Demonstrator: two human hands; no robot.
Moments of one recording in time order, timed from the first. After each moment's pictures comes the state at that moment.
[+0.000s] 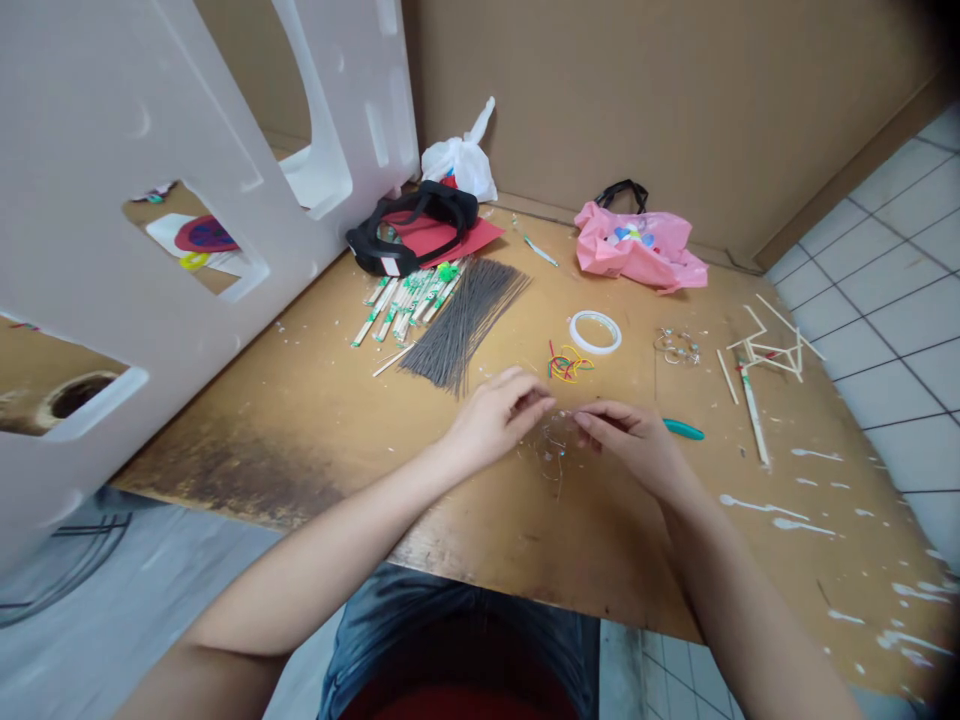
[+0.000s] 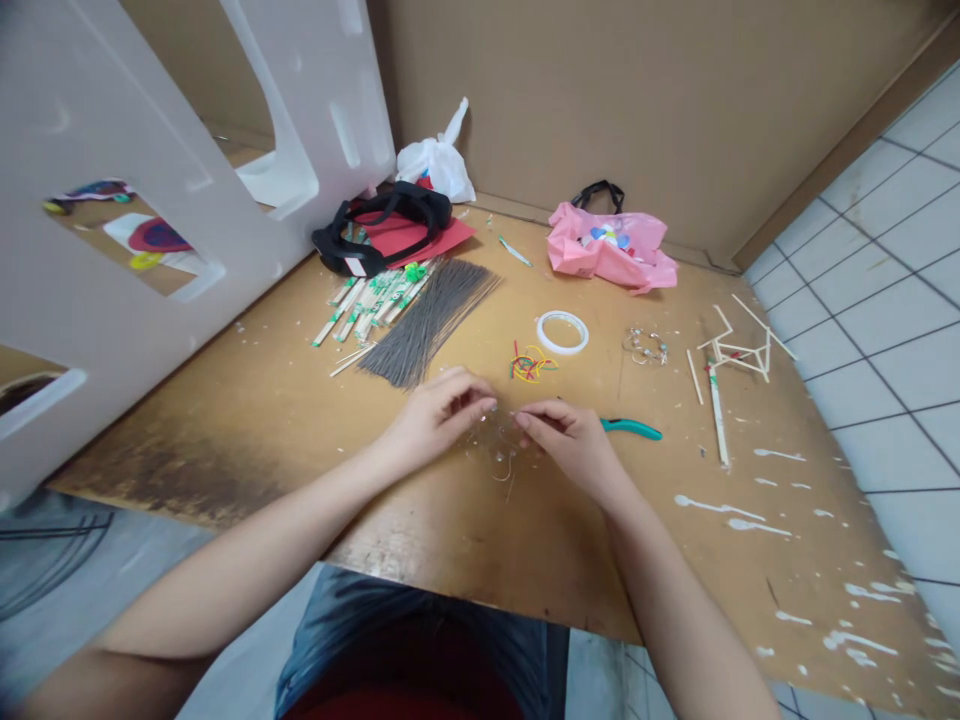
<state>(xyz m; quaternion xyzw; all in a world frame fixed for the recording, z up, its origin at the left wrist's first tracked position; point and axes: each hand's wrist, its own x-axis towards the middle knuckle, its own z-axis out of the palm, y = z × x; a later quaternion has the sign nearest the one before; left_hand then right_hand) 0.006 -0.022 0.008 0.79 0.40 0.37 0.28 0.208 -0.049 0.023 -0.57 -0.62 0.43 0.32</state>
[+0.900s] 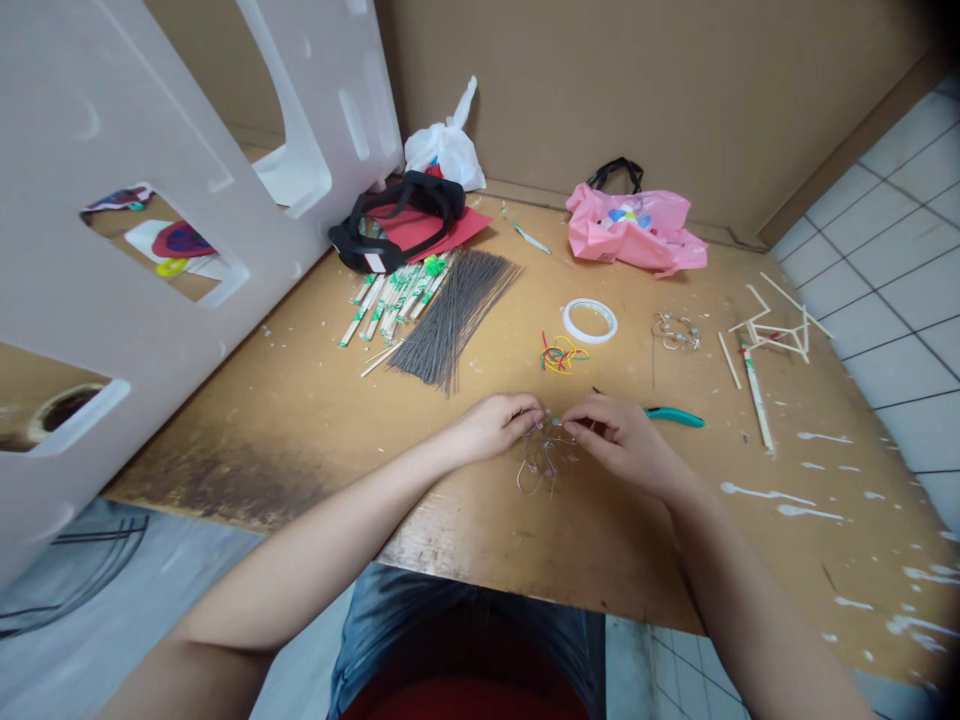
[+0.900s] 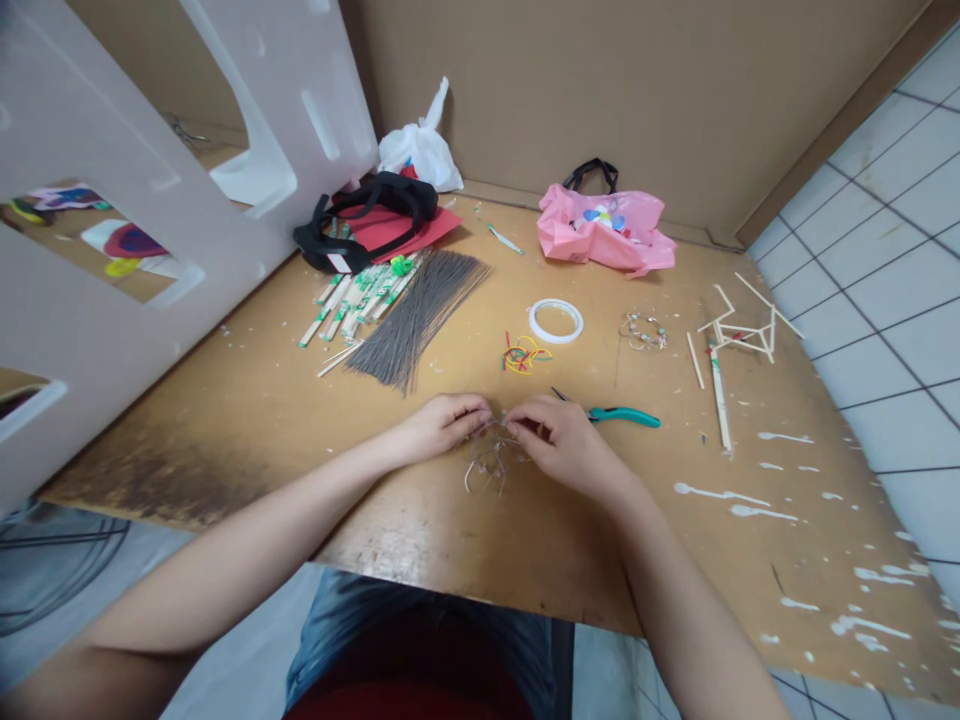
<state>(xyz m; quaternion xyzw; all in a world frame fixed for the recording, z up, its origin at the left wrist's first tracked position) 0.017 -0.012 -0.024 0.80 0.35 0.22 0.44 0.218 -0.051 0.021 -0.48 -0.80 0.27 0.23</state>
